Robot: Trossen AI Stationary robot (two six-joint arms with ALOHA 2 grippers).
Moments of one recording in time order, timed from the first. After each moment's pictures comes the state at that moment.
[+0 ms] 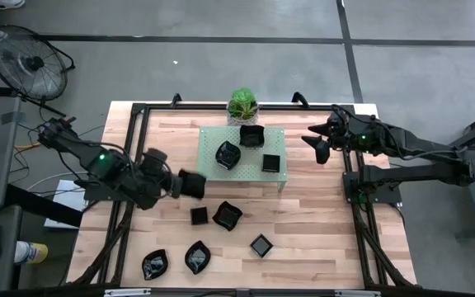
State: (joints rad) left arm -0.55 1.15 1.32 -1.23 -0.62 -1.61; right arm -0.20 0.73 0.87 -0.57 0.22 0.42
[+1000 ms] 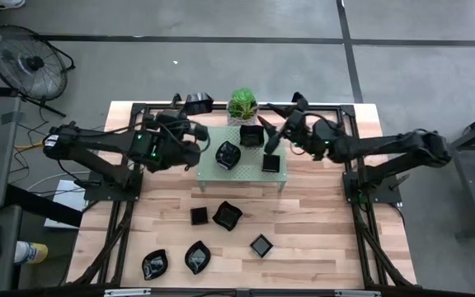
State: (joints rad) left arm -0.12 1.30 1.35 -0.91 -1.43 -0.90; right arm -0.09 1.26 0.87 0.55 0.53 -0.11
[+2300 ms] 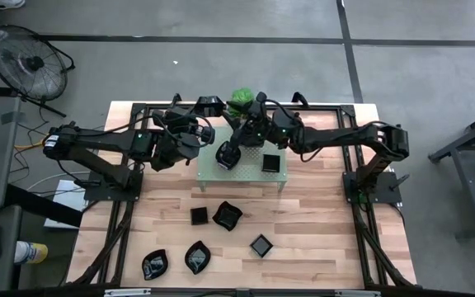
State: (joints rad) left arm -0.11 1.30 1.35 -0.67 -1.31 -0.63; right arm -0.17 1.67 1.20 0.64 0.29 0.02
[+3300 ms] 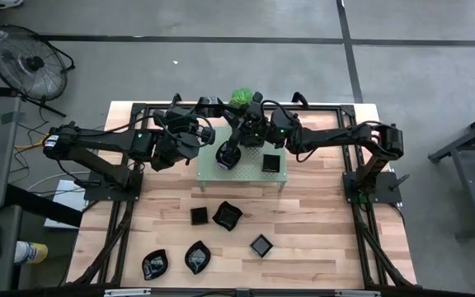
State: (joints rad) left arm -0.11 1.30 1.35 -0.66 -1.29 -0.63; right arm -0.18 1.71 1.20 0.75 0.24 0.03
